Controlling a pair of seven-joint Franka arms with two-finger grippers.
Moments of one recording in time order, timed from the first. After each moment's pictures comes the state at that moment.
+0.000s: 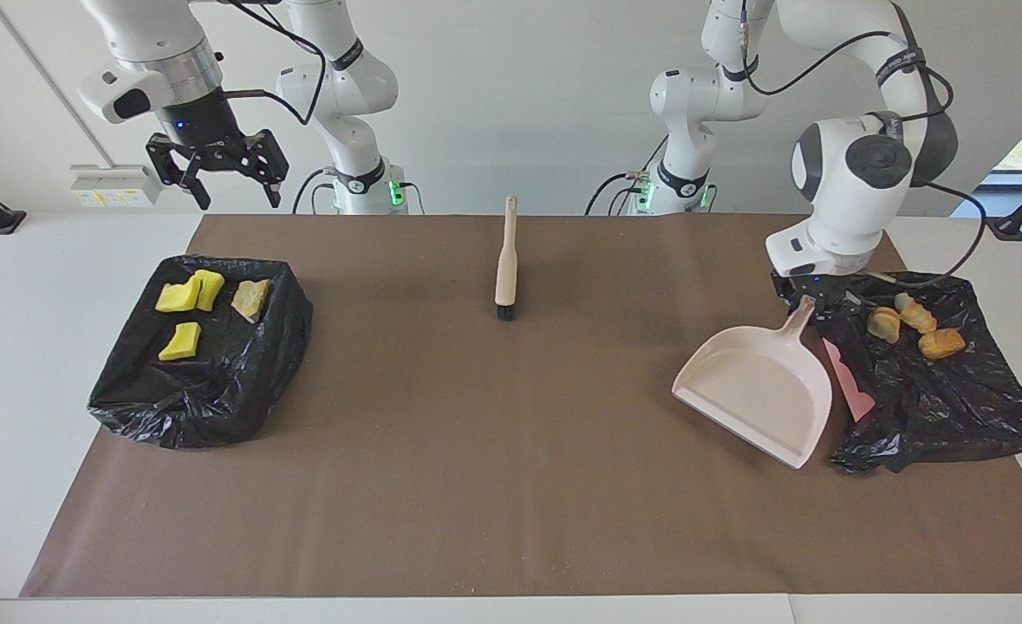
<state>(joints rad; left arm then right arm) -0.23 0.06 0.02 -2.02 0.14 2.06 0.33 0.12 -0.08 -0.11 -1.58 0.00 1.53 -0.01</state>
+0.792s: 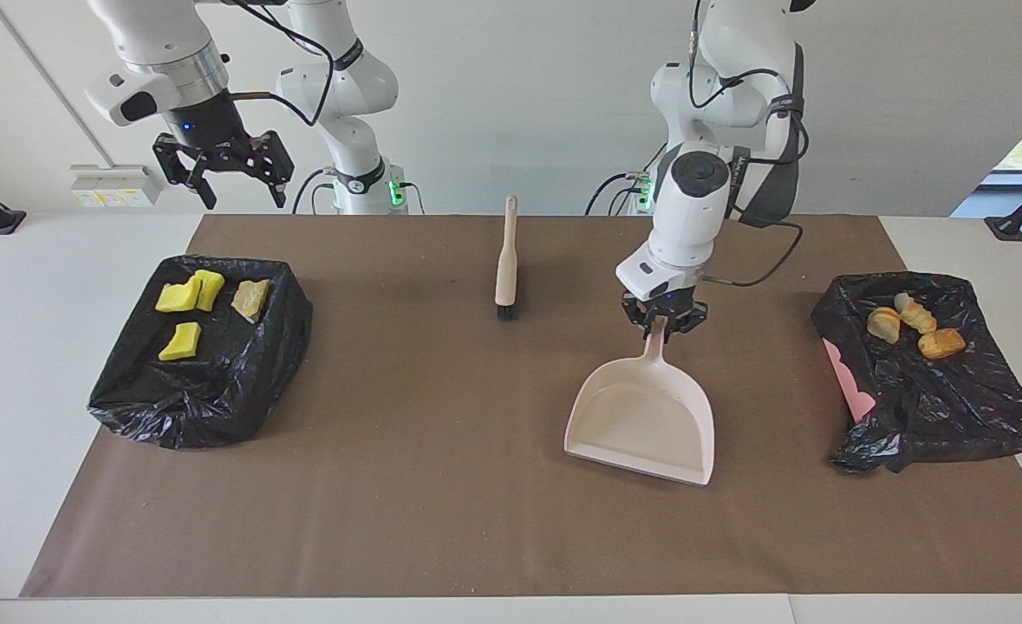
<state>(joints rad) -0.61 0.30 0.02 -1.76 -0.03 2.18 -0.44 0.12 -0.08 -0.11 -1.58 -0.02 1.53 0.03</state>
